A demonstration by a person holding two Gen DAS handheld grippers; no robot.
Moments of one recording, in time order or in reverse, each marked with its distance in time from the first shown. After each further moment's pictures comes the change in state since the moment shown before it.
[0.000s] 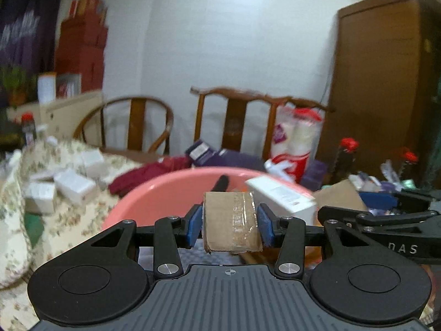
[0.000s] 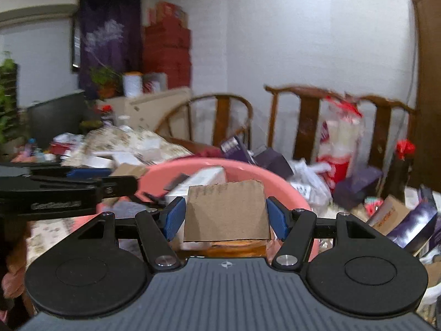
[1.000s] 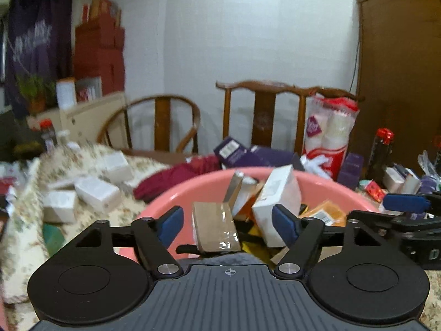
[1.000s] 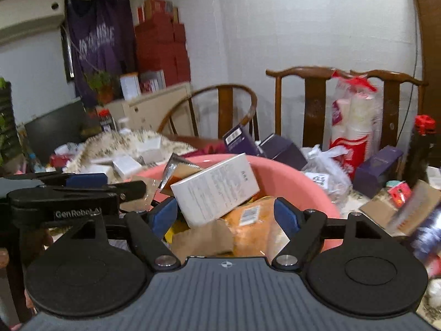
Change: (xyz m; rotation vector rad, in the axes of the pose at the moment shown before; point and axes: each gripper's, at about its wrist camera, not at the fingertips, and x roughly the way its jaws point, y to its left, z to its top) left arm 0.020 -0.002 0.005 0.073 -0.008 0.140; right arm 0.026 -0.015 -0.005 0.089 0.003 0.064
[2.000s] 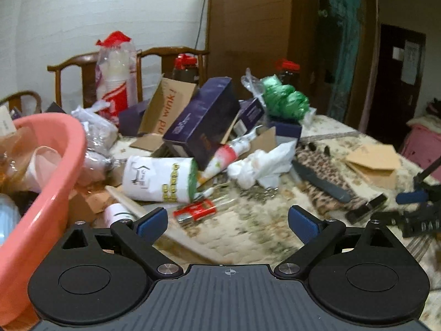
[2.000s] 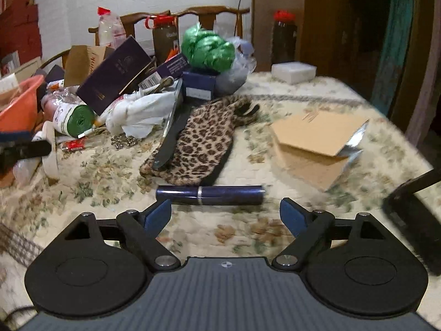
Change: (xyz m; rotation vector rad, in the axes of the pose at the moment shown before) left arm 0.026 -0.260 -0.118 0.219 0.082 -0.527; right arm -0.187 -0.255 -0.185 0.220 0.170 -0.564
